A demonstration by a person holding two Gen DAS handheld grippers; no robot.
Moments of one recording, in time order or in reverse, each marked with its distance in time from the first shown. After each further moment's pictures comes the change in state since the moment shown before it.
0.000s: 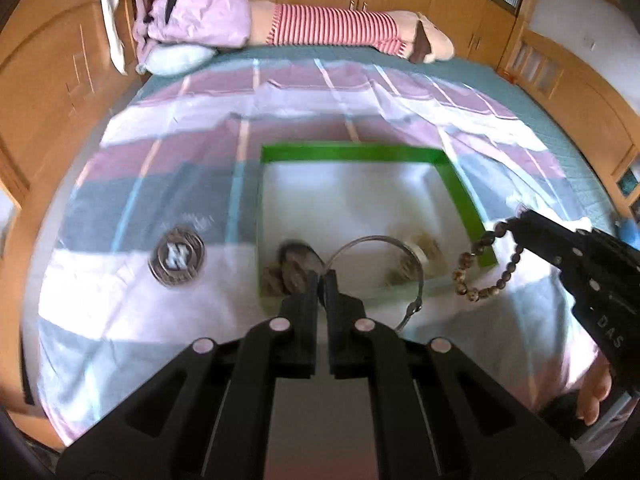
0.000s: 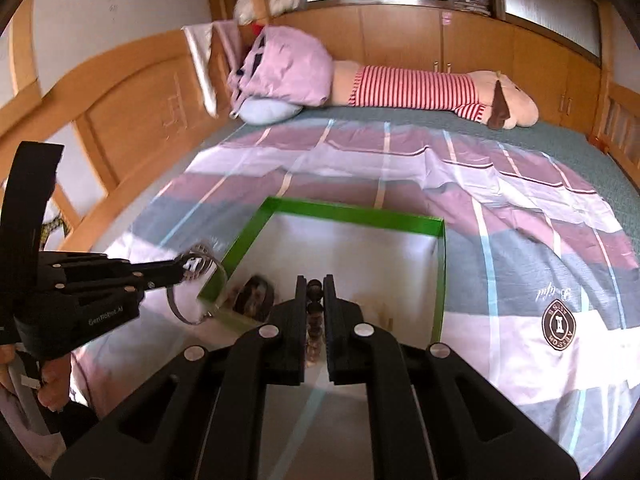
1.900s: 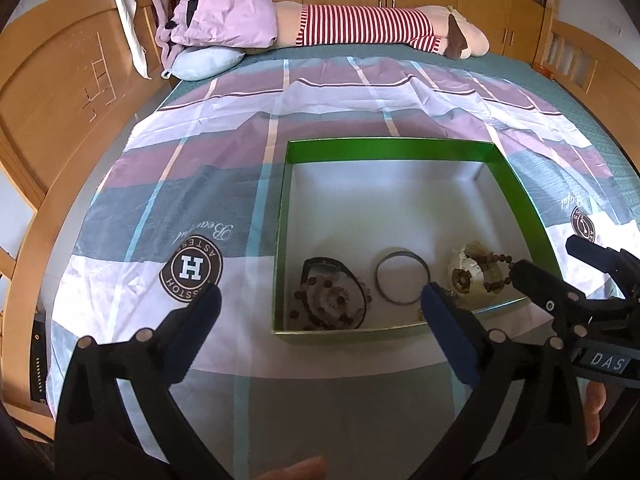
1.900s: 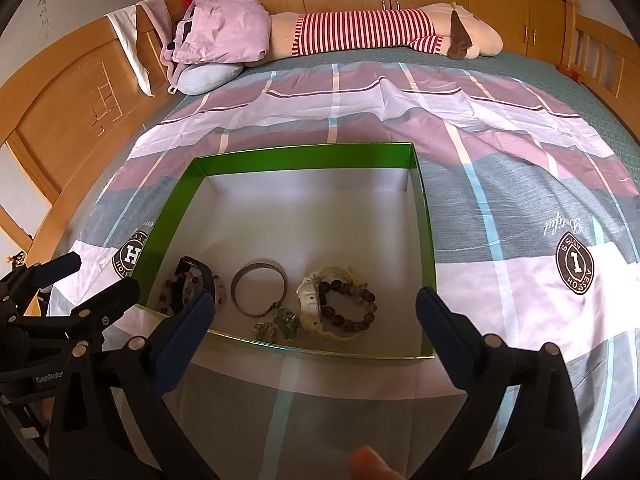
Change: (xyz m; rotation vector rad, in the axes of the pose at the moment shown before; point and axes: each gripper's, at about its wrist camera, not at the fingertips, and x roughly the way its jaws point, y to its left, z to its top) left arm 0.049 -0.006 -0.005 -0.001 -0.017 0.143; right arm 0.073 -0.039 -0.025 0.156 0.152 -0.093
